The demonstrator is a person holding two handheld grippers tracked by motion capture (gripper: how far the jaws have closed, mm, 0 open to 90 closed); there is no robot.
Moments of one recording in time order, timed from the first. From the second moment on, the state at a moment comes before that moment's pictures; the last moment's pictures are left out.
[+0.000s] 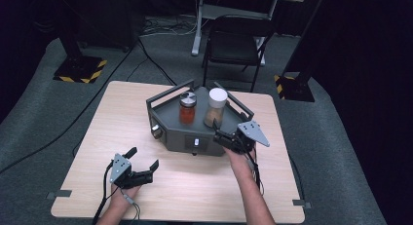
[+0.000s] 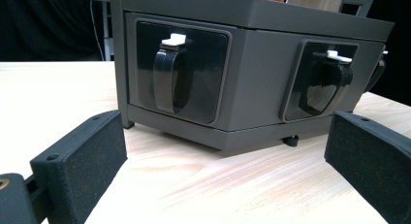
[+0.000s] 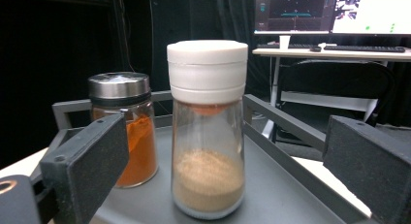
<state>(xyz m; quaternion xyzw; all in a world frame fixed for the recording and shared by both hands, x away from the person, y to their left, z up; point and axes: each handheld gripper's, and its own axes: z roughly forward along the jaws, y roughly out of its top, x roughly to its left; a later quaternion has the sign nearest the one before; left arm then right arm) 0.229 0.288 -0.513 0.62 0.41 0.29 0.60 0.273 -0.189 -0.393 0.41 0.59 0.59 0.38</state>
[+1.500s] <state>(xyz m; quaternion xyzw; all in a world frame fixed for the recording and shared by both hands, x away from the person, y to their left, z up) 0.228 0.288 -0.513 0.62 0.41 0.30 0.60 0.216 -0.247 -0.496 0.40 0.61 0.56 0.39</state>
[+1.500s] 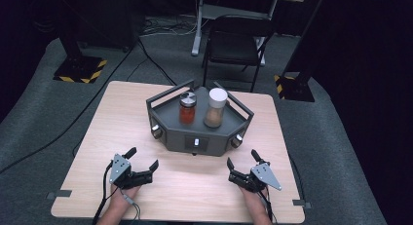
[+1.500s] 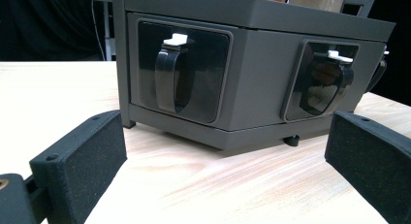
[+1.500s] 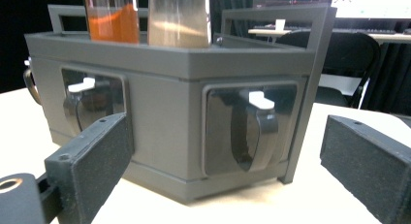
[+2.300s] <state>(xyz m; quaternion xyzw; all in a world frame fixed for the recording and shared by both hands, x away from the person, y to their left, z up) 0.228 0.288 -0.513 0.62 0.41 0.30 0.60 0.213 -0.250 -0.517 0.41 0.60 0.57 0.38</state>
